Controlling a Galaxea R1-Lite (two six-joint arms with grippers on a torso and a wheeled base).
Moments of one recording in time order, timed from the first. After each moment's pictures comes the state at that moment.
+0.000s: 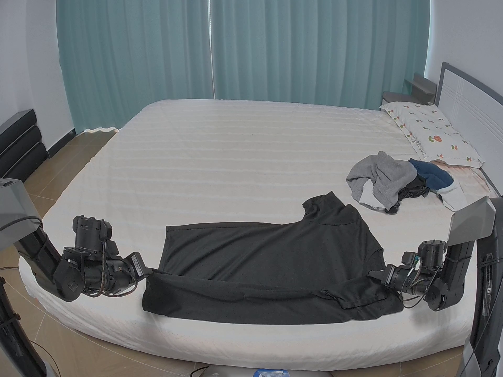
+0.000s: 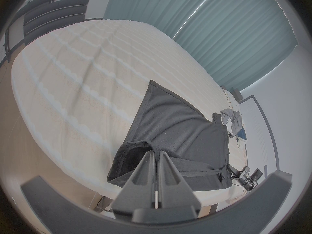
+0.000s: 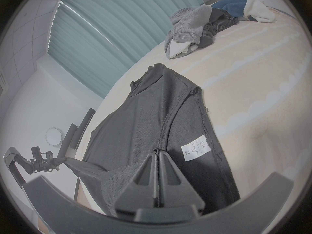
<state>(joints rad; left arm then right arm) -0.10 1.97 -0.50 -0.69 -0.22 -0.62 -0.04 2.49 -0.48 -1.41 0.48 0.45</state>
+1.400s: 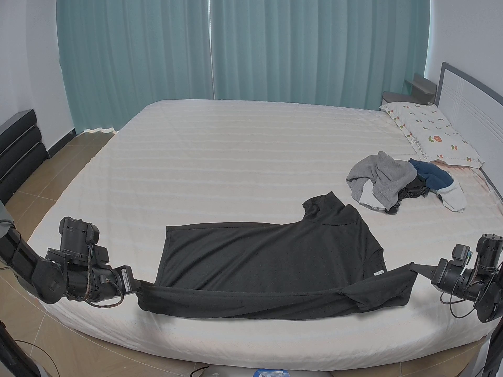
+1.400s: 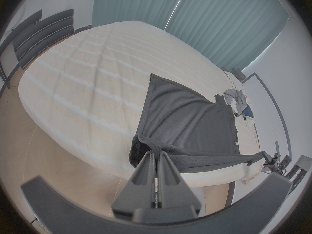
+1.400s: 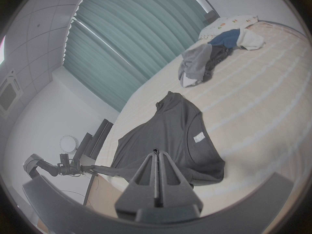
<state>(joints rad) -0.09 1.80 -0.45 -0.46 -0.19 -0.42 -0.23 1.98 -0.02 -1.49 0.67 0.46</state>
